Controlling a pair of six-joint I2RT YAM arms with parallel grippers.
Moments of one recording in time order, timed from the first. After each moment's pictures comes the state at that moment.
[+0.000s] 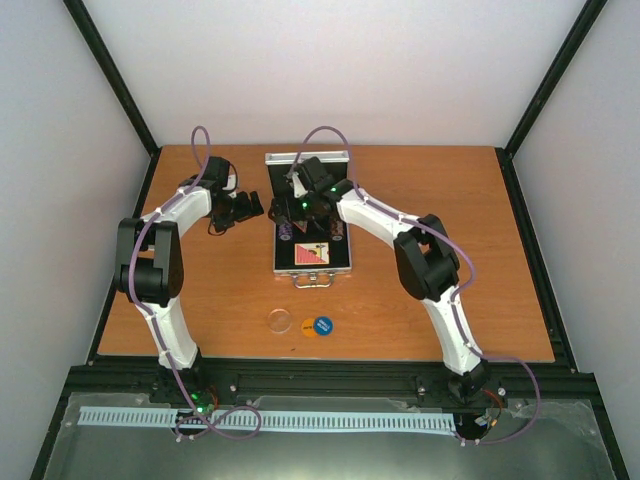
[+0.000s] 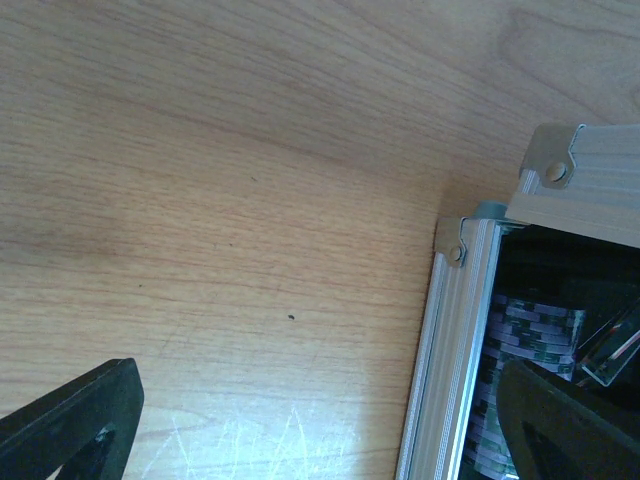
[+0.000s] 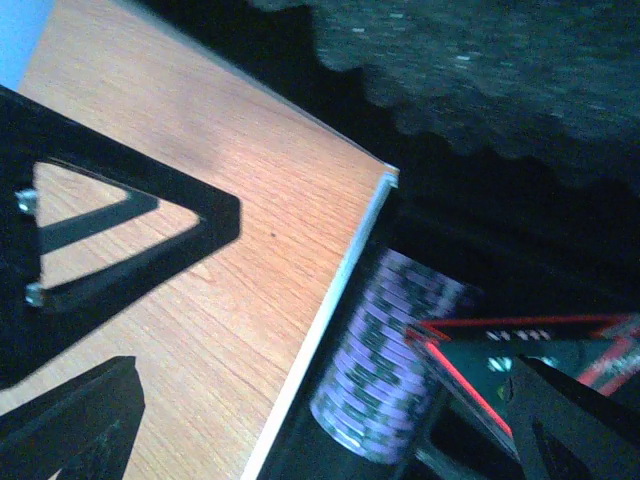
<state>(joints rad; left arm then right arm) -0.09 1.90 1.37 -0.60 0.24 -0.44 0.69 2.25 1.88 -0.49 -0.27 0.40</state>
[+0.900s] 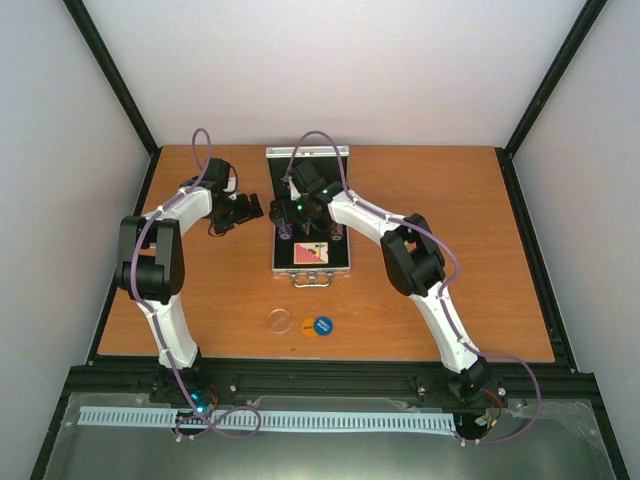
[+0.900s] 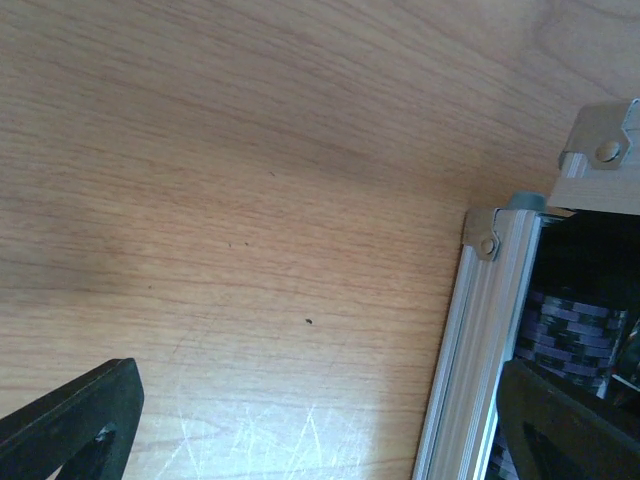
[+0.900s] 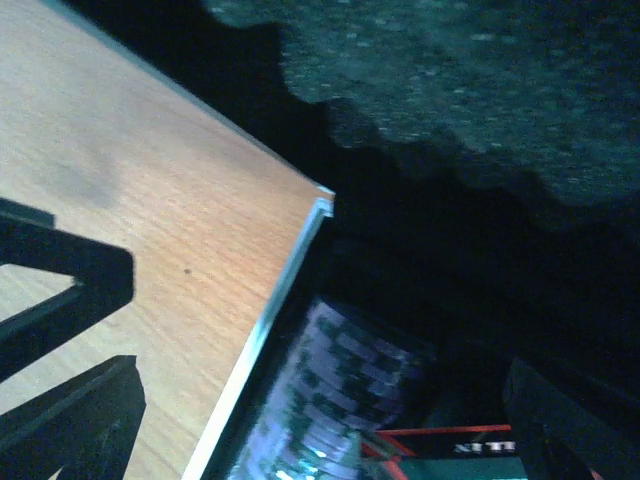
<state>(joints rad) -0.09 1.92 1.37 -0.60 0.23 -0.44 0.69 2.40 2.02 -0.49 -0.22 0.35</state>
